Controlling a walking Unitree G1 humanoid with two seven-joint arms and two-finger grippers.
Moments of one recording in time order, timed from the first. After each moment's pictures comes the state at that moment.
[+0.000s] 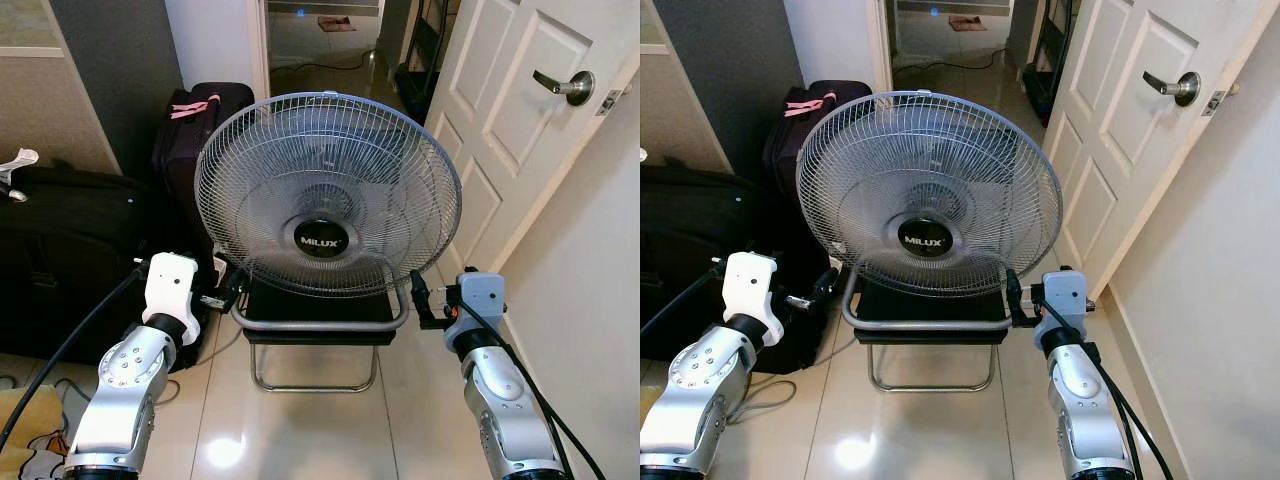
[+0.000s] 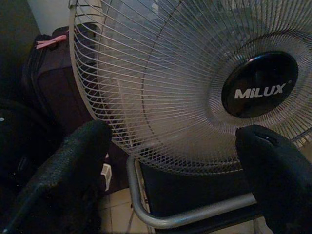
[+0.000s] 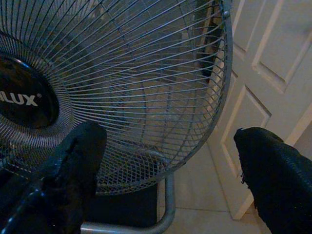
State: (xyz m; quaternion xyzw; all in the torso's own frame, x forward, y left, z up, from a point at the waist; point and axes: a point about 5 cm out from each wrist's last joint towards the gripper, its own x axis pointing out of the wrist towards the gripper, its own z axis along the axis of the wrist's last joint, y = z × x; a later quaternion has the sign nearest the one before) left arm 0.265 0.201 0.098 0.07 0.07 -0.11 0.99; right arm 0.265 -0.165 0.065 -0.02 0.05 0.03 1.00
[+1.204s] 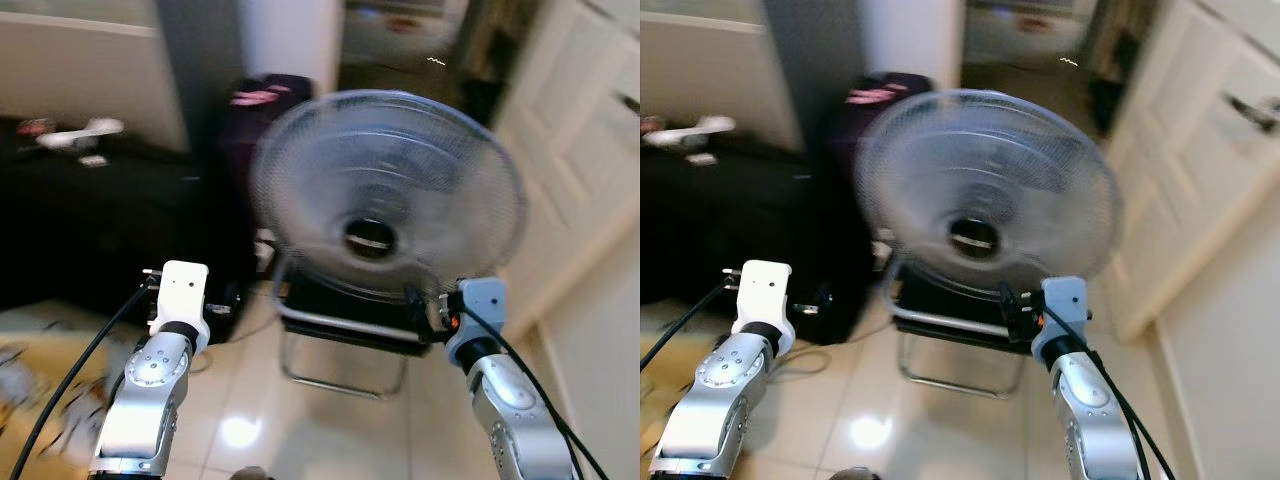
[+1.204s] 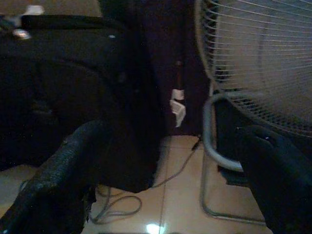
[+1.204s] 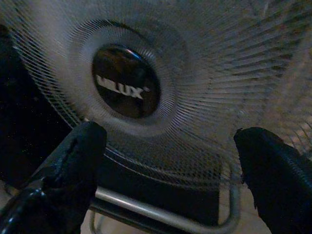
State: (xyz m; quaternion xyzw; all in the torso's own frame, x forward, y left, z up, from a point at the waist) left arm 0.262 0.189 0.086 0.08 0.15 0.00 0.98; right arm 0.248 -0.163 0.074 0.00 0.09 0.06 0.99
